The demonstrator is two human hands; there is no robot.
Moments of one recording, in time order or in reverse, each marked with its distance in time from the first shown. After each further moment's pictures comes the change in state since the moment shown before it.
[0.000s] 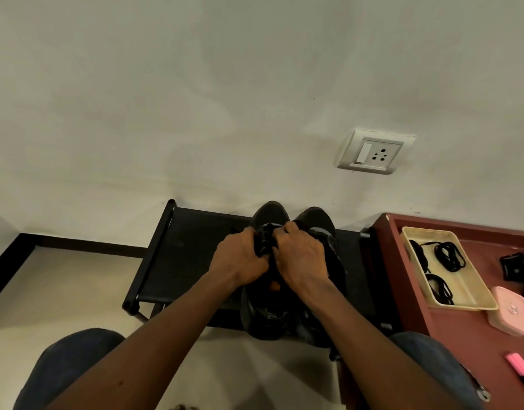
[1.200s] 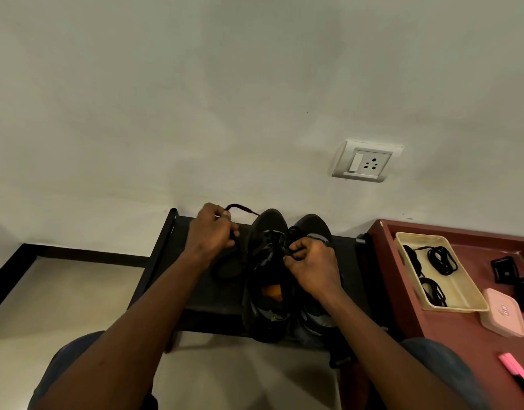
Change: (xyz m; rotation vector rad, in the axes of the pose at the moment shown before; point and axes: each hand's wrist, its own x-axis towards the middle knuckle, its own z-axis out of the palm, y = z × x) left_hand 0.016 -0.012 -0.050 -0.703 0.257 -0.201; right_hand -0.018 0.030 -0.004 0.618 0.015 0.392
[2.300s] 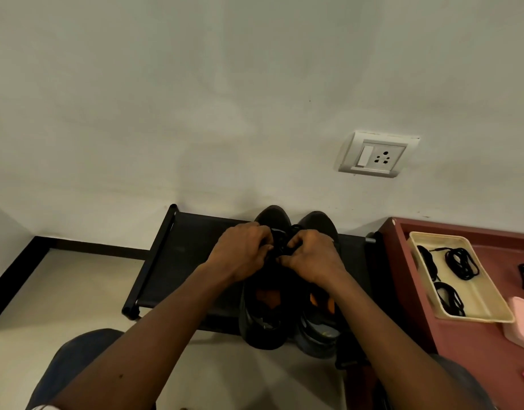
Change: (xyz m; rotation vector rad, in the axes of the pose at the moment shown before) left_hand -0.005 -0.011 0.044 0.970 -0.295 0.586; right_hand 0.035 -0.004 -0.010 -0.091 -0.246 -0.035
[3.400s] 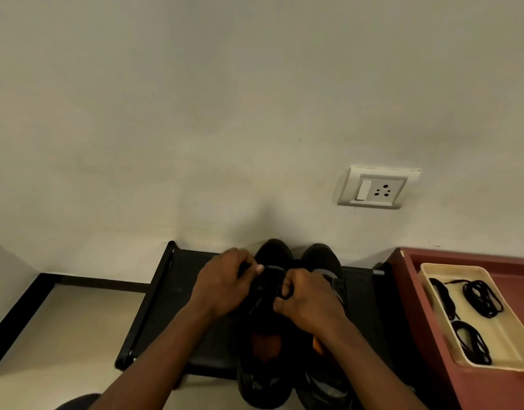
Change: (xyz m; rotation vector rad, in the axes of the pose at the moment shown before) left_hand 0.008 -0.008 -0.020 -0.223 0.140 -0.195; right_hand 0.000 -0.014 -0.005 -0.082 -0.085 -0.071
